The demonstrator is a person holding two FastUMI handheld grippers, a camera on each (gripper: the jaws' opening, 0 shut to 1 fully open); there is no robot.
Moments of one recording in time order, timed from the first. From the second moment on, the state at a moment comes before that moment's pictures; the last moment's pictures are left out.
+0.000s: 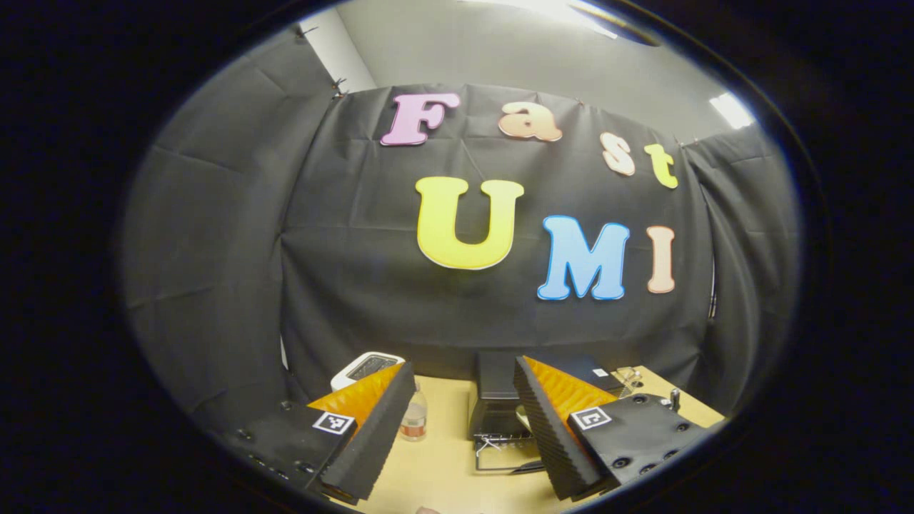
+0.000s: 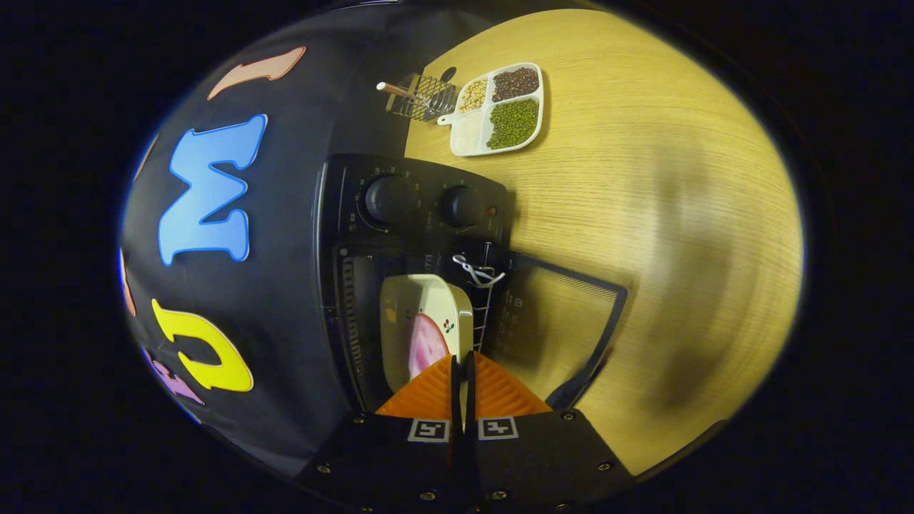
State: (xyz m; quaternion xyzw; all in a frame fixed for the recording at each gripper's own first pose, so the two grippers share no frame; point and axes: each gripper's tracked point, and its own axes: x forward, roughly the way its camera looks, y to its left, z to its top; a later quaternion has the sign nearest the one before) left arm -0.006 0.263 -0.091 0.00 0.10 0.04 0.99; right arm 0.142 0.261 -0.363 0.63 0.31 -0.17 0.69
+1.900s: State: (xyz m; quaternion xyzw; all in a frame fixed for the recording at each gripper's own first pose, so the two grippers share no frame) left arm 0.040 0.170 -0.134 -0.01 0.14 -0.01 0.99; right arm 0.117 0.231 -0.253 0.24 0.25 0.04 0.94
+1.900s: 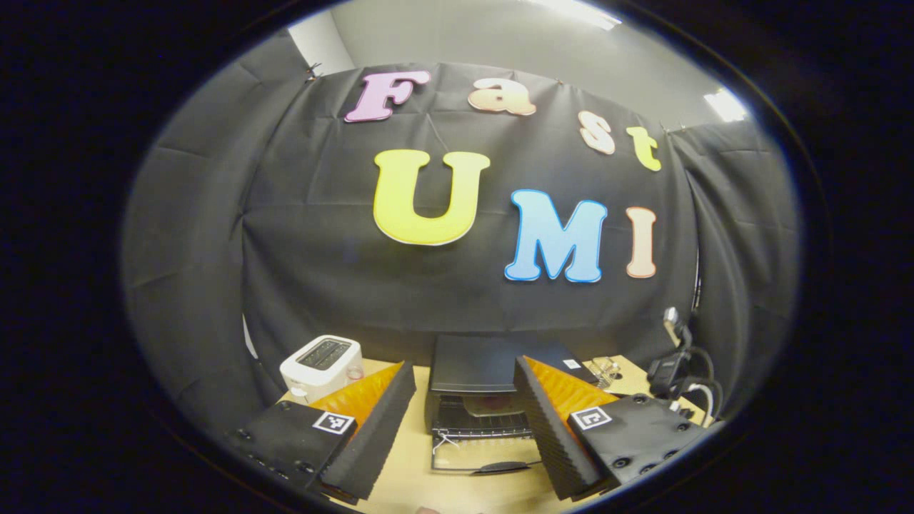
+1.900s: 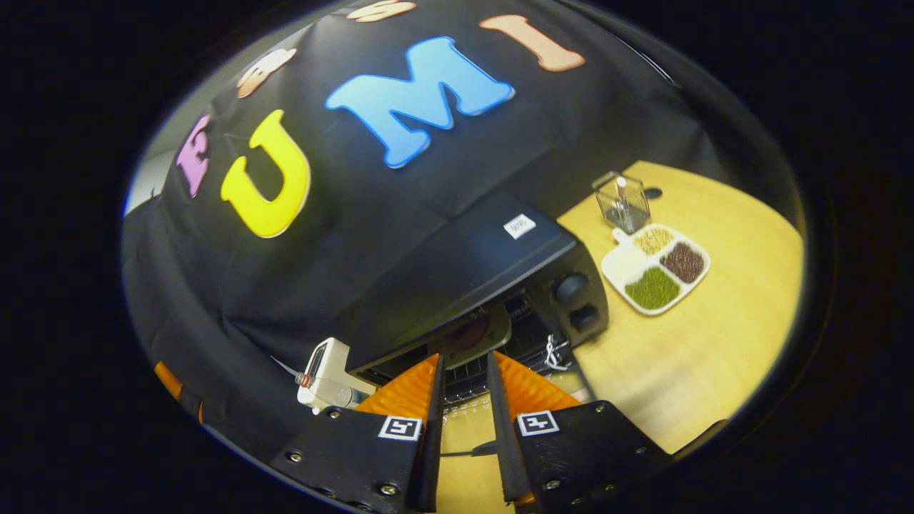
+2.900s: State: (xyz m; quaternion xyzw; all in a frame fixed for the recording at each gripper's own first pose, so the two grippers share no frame) left arm 0.033 0.065 -0.157 0.02 0.18 -0.03 0.98; right arm 0.039 0.109 -0.034 0.04 -0.01 0.07 1.00
